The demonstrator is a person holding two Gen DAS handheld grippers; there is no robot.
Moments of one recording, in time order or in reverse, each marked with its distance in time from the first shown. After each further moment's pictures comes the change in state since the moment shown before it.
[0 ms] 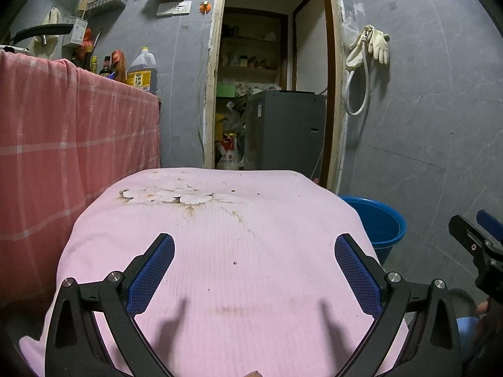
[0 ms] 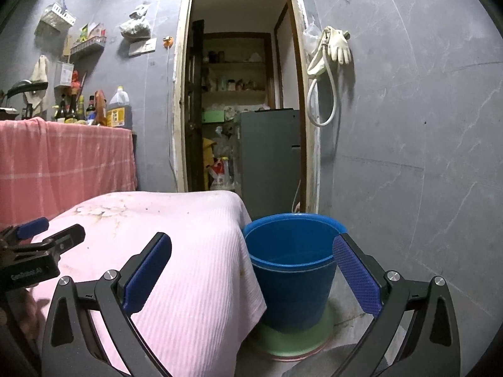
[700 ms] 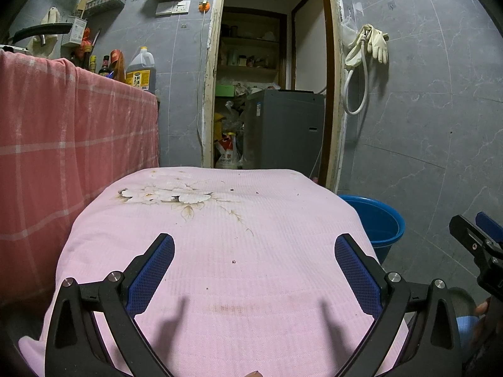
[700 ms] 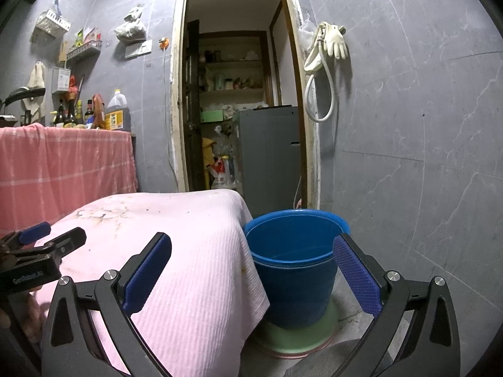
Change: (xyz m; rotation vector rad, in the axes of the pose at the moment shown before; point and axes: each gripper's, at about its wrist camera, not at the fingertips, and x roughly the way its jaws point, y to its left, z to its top) left arm 0.000 0.004 0.000 0.002 0.002 -0.008; right arm -0.002 -0.005 -0.002 0.032 0.007 0.005
